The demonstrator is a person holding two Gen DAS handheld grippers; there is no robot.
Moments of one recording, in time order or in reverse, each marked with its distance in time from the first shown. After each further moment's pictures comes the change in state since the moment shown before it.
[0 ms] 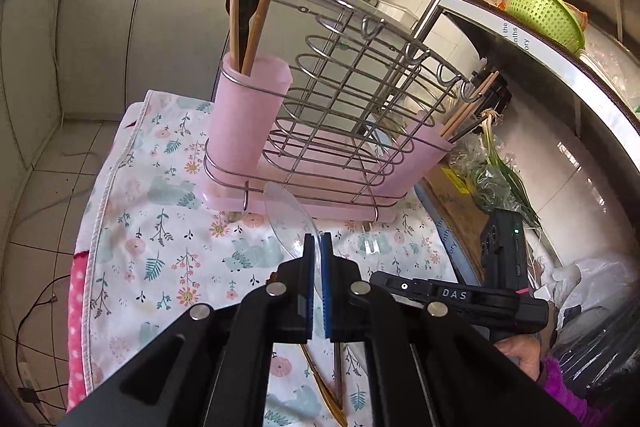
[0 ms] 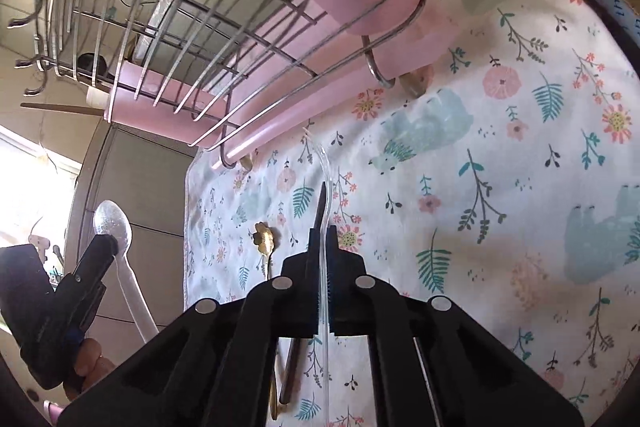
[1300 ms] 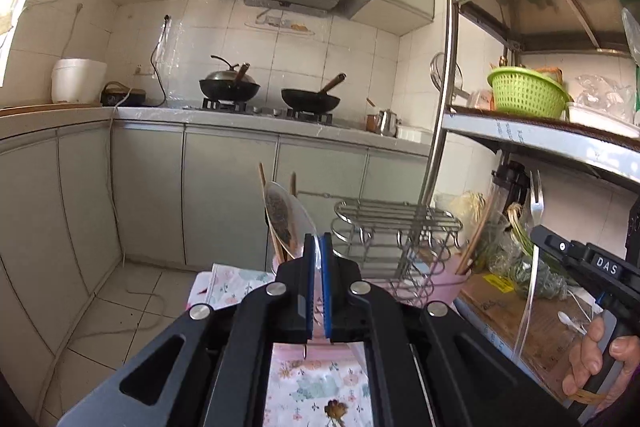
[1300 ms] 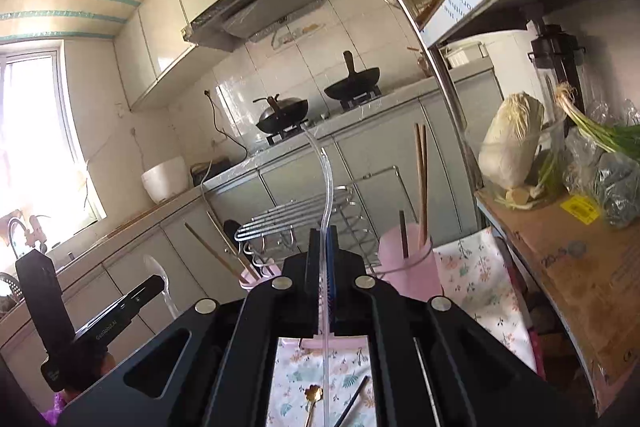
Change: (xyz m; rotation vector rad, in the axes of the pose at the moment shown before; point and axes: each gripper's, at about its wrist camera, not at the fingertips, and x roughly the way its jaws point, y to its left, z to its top) left arm -0.091 -0.038 0.038 0.163 -0.545 0.227; right arm -0.181 0.098 -0.008 -0.414 -0.773 0.030
